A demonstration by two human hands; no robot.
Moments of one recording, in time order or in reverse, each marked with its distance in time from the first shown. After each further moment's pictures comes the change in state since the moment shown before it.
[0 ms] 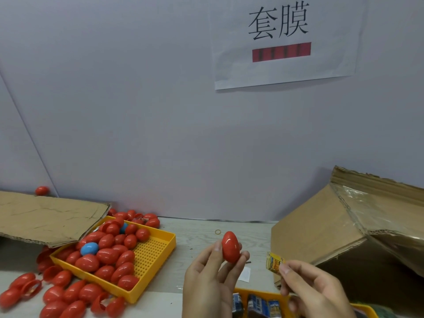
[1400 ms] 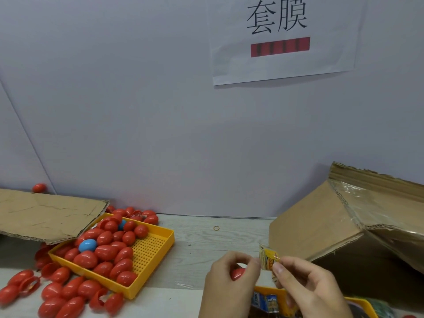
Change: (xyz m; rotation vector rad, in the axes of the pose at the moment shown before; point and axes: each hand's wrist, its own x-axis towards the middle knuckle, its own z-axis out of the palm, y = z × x) left_hand -0.002 -0.016 0.004 1.010 -0.053 0.092; right_hand -0.008 -0.005 0.004 -0.059 0.013 -0.055
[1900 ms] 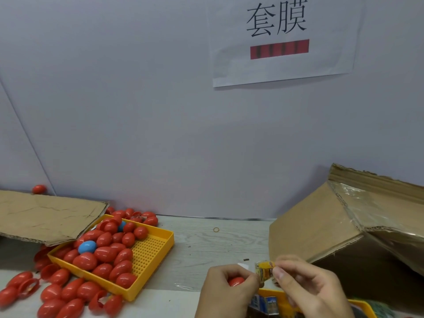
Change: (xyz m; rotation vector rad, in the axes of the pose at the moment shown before) left_hand 0.003 -0.003 -0.004 0.074 -0.026 -0.075; right_hand 0.002 0.001 -0.003 0.062 -0.058 -0.184
